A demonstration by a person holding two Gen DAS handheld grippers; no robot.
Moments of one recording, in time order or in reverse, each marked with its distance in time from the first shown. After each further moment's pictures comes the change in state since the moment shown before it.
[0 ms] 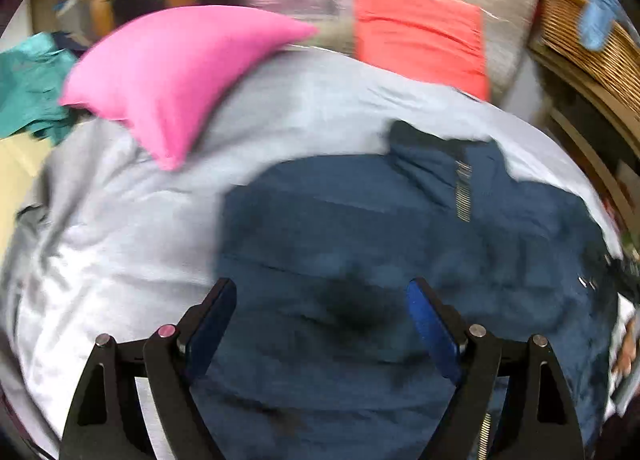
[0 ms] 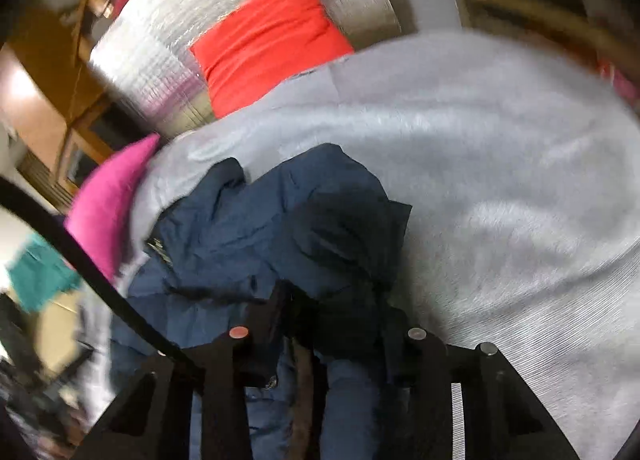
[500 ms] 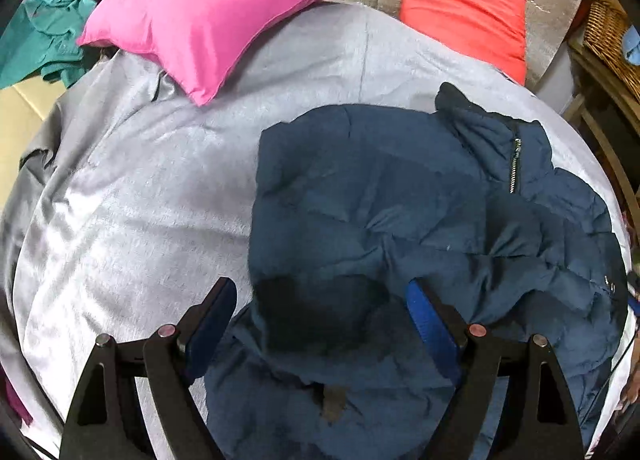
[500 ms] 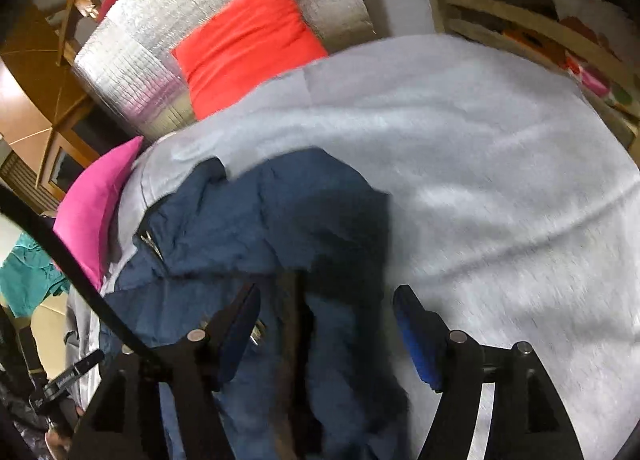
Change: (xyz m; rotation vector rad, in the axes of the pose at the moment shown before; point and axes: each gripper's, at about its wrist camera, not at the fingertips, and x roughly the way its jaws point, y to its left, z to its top) left arm 0.030 0.021 -0.005 -0.082 0.156 0.012; right arm -0.038 -0.015 -0.012 0.073 0.040 -0.034
